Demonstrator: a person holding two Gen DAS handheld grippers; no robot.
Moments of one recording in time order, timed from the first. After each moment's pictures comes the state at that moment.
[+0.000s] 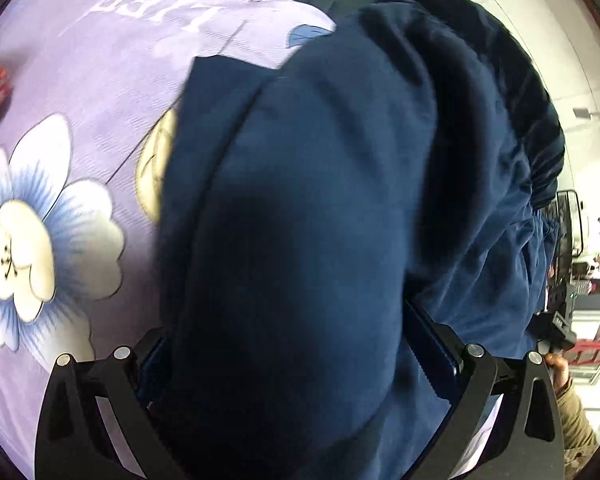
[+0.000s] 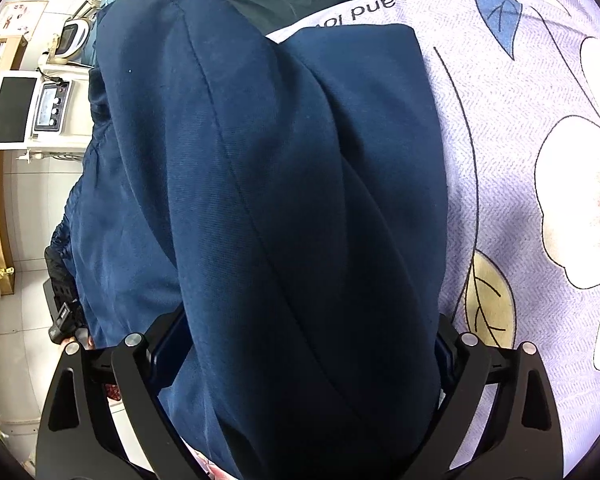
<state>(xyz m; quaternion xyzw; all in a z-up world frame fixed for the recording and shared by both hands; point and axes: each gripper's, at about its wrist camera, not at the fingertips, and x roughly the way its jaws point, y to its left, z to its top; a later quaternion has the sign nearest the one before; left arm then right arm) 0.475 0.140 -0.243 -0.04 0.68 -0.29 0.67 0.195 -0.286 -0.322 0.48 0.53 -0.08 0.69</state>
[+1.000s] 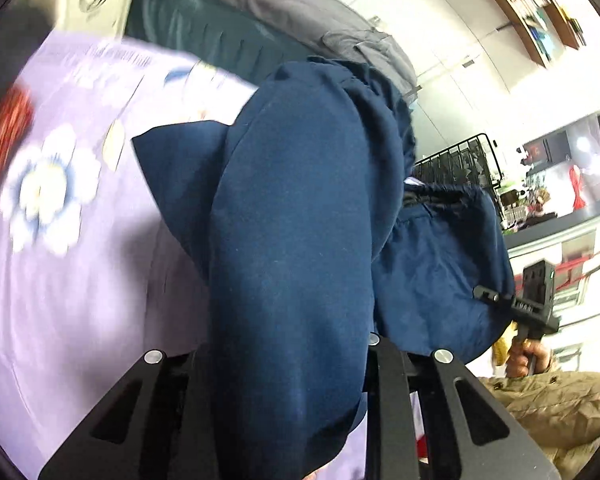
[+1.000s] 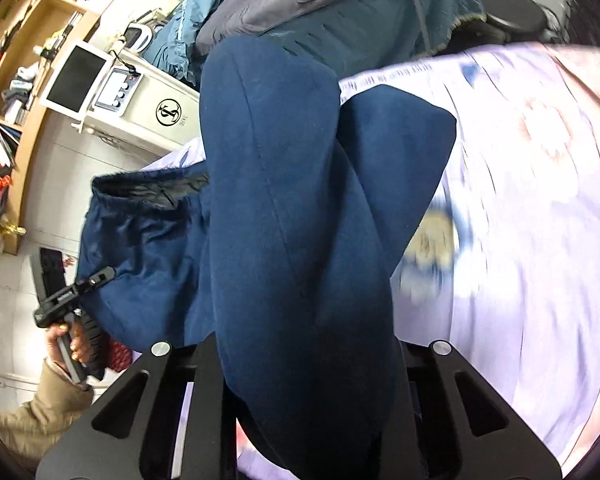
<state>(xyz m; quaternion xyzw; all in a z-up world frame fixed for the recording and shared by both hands) 0.350 0.191 -0.091 -0.05 0.61 -0.43 0.66 0.054 -0.130 -0.166 0.45 0.45 -0.10 0.77</state>
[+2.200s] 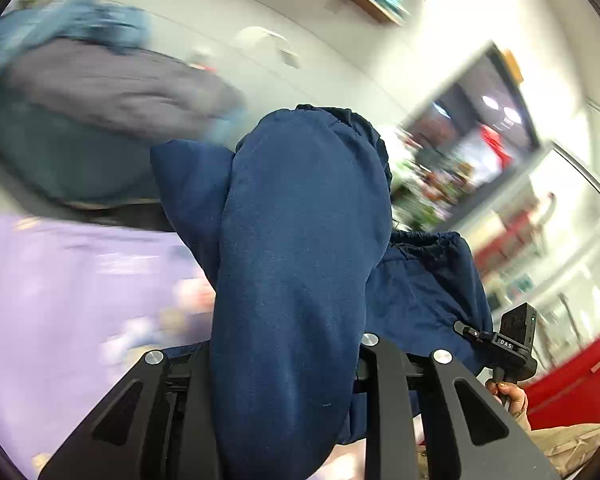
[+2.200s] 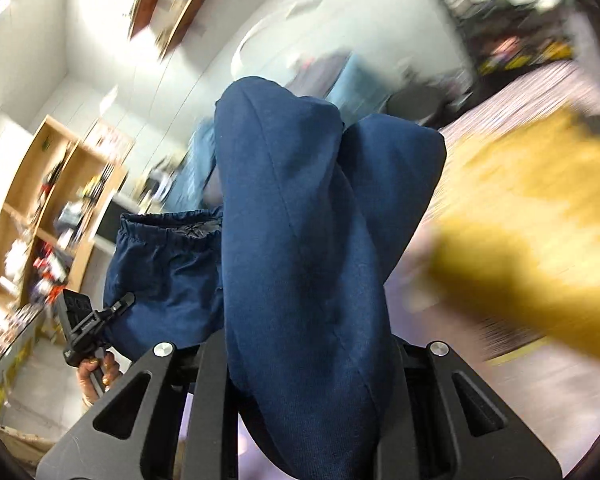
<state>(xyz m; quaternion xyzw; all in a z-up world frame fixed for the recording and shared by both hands) 0.082 -0.190 0.083 -0.05 0.46 -0.62 0.64 -0.306 -0.359 -0.043 0.48 0.20 -0.21 0.83</state>
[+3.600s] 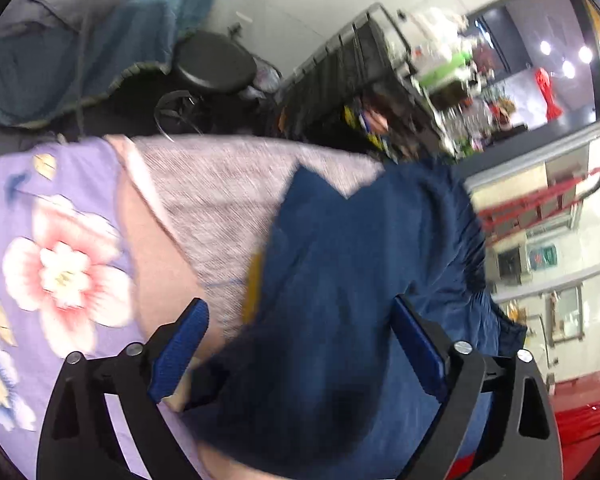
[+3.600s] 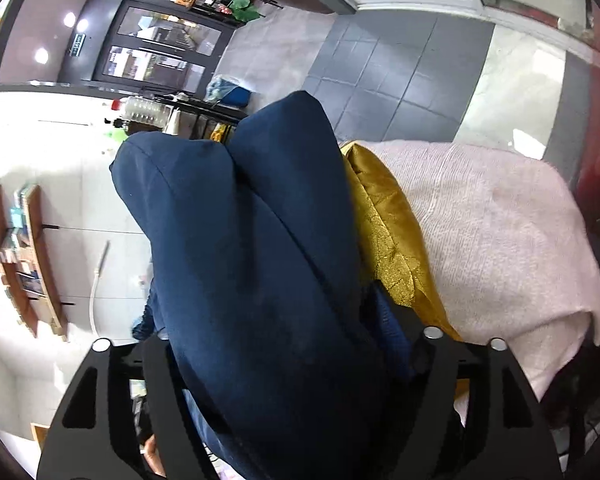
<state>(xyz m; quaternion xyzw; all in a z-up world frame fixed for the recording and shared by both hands) 0.011 -0.467 -0.077 0.04 0.60 -0.54 0.59 -0.669 -0.449 -0.221 0.69 0.01 -0.47 0.55</state>
